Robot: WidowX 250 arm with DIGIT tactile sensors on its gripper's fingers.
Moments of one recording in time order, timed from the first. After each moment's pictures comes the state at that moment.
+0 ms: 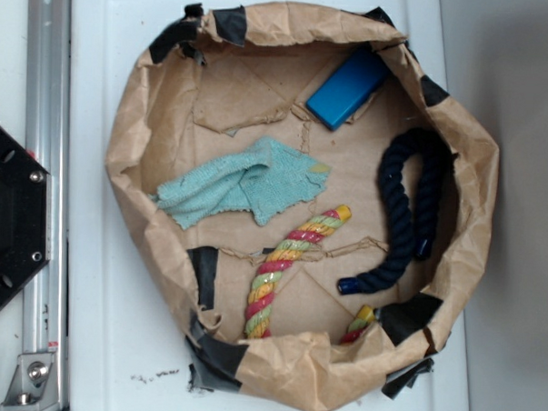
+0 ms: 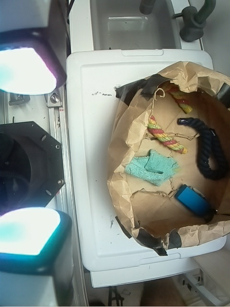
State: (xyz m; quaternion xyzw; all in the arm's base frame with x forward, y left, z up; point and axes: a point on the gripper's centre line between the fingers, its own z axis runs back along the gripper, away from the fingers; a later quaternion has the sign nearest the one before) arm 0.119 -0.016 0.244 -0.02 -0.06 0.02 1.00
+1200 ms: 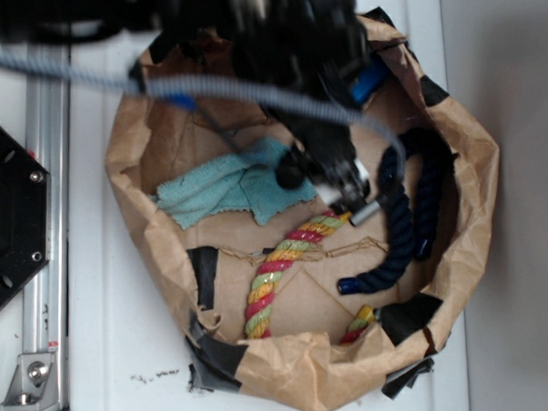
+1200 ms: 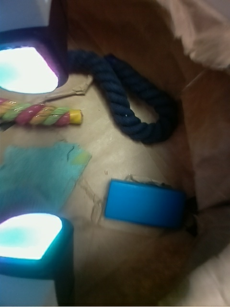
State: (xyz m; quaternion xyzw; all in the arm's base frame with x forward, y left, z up) arm 0.276 0.021 0.092 -0.07 -0.11 0.27 0.95
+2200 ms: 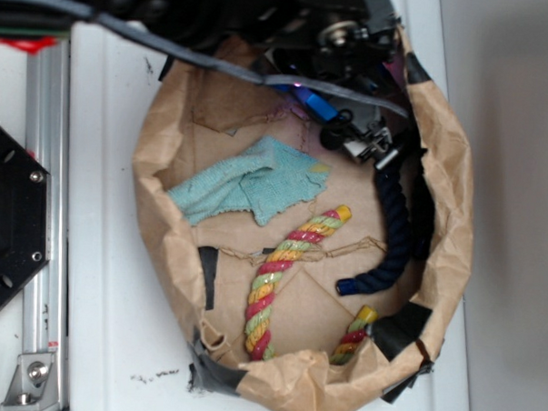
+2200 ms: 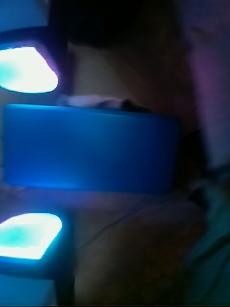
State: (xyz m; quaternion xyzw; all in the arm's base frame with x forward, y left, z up) arm 0.299 0.081 0.030 -0.01 -0.07 0.33 0.94
